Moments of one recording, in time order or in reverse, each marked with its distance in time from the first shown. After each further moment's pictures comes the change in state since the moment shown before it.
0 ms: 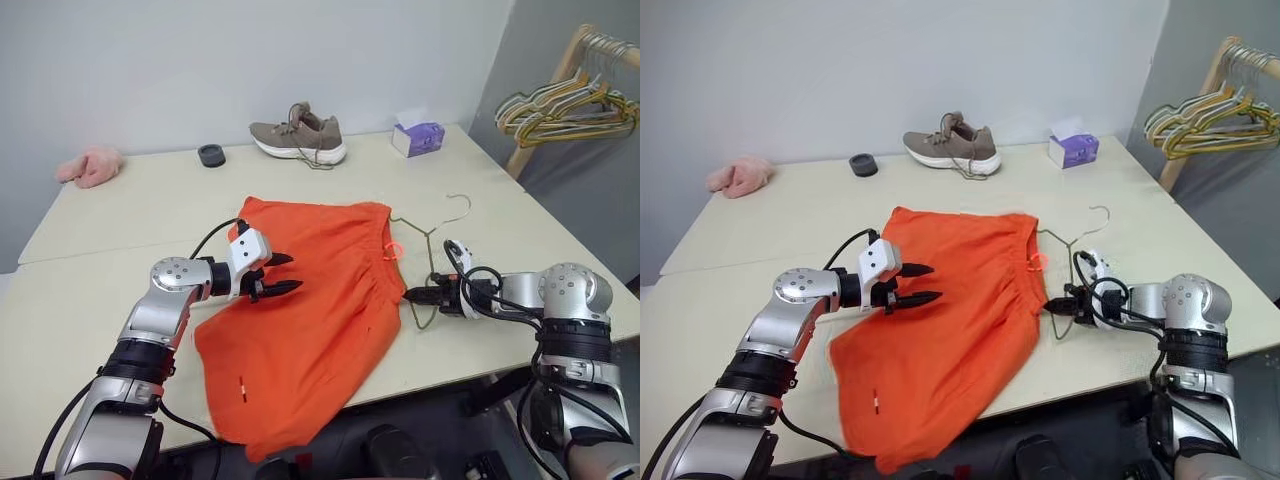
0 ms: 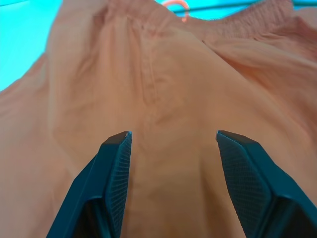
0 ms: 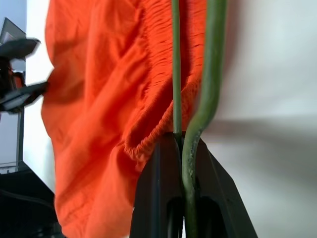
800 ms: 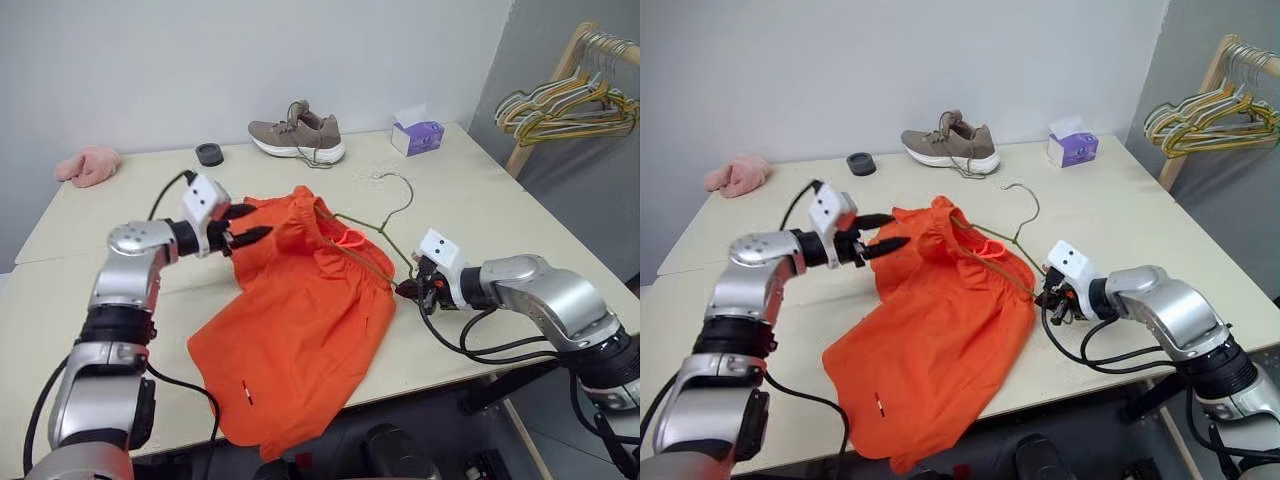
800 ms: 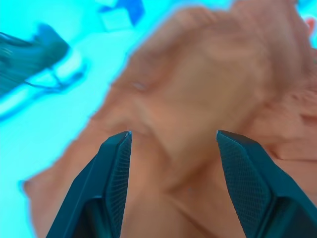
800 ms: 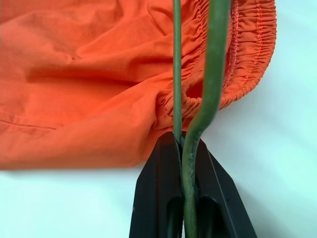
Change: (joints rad) left arm -0.230 0.075 0.147 0.220 -0.042 -0.008 0.058; right arm 0.055 -0.358 0.638 -0.422 -0.400 -0.656 0.459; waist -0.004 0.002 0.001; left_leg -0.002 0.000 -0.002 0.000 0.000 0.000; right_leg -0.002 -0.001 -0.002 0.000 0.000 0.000
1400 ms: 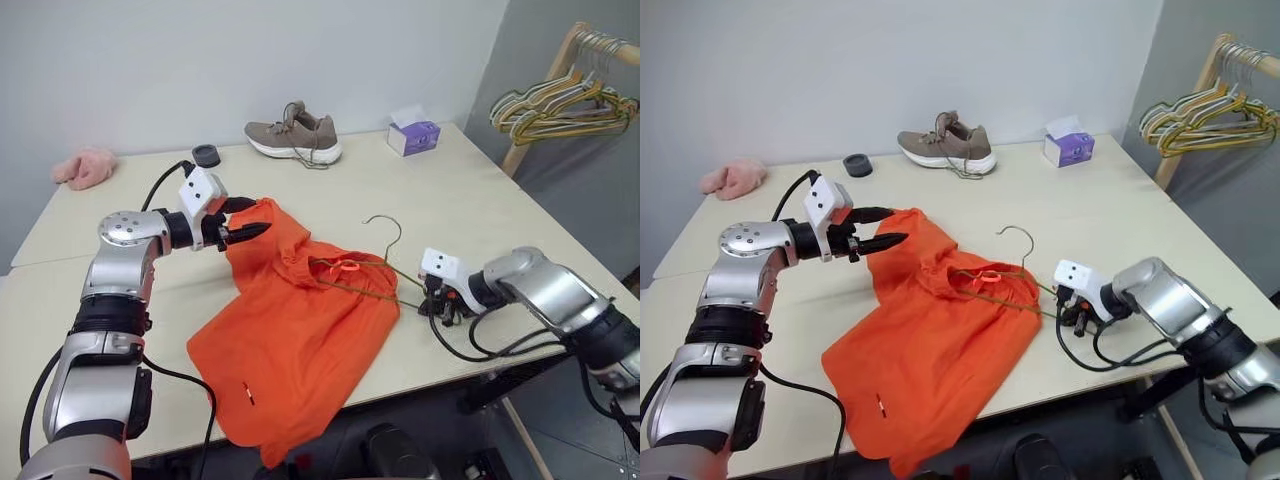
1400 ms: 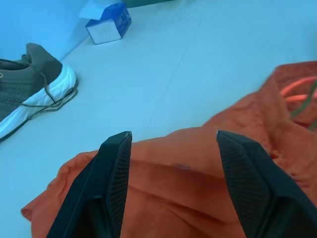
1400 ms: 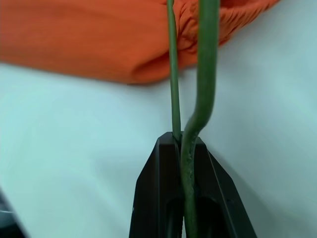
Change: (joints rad) left arm 0.006 -0.001 -0.015 0.010 0.014 -0.038 -0.076; right arm -0.199 -0.049 0.257 0.327 -0.250 -0.130 0.283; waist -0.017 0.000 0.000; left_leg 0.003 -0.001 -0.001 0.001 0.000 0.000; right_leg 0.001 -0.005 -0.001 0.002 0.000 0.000
